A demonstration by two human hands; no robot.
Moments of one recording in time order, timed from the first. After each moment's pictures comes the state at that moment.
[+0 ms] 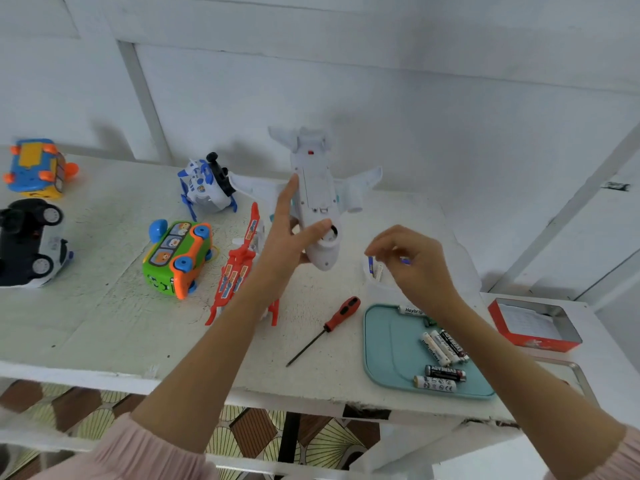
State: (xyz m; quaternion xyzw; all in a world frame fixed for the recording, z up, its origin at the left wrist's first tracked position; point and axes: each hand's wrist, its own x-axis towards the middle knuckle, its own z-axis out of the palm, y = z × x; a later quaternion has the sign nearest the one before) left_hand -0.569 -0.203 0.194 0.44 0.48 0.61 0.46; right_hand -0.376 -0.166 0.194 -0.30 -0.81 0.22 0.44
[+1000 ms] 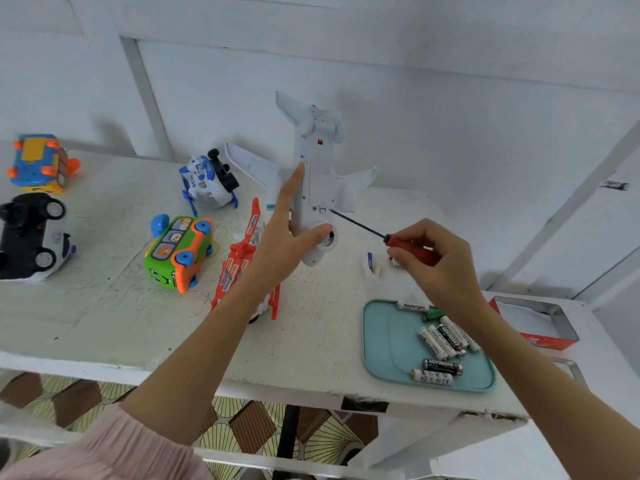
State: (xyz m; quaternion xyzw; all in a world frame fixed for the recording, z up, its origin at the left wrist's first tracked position) left_hand -0.567 -0.221 0.210 0.54 0.50 0.58 0.34; right_hand -0.355 -0.189 0.209 -0.36 -0.76 0.27 0.46
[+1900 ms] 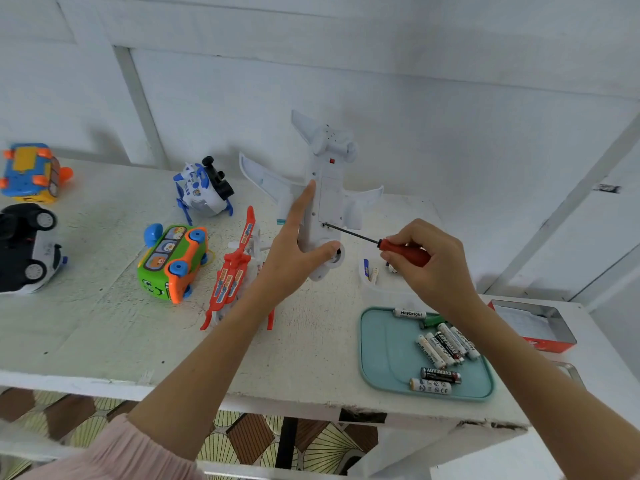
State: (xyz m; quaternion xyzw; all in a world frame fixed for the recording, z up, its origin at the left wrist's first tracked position) left_hand -0.555 -0.219 0.206 0.56 0.52 0.55 0.34; right_hand -0.358 -0.174 0.210 -0.32 -0.82 0.13 0.46
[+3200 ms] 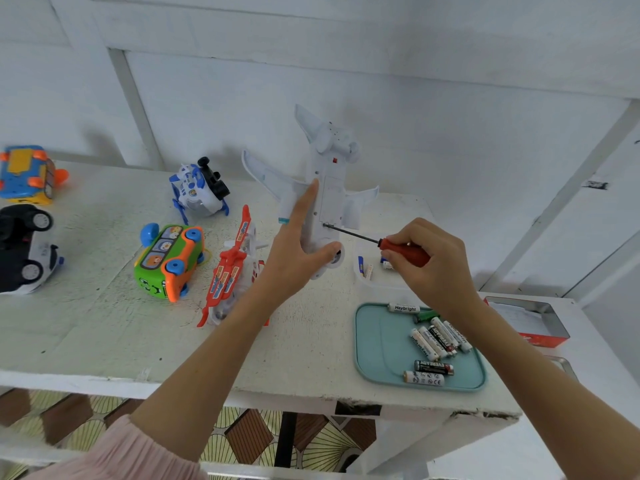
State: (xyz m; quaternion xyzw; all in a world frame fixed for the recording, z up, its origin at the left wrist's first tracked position) left_hand -0.549 -0.219 0.201 0.60 0.51 0.53 0.30; right_hand -0.350 -0.183 0.213 -0.33 -0.82 0.07 0.46
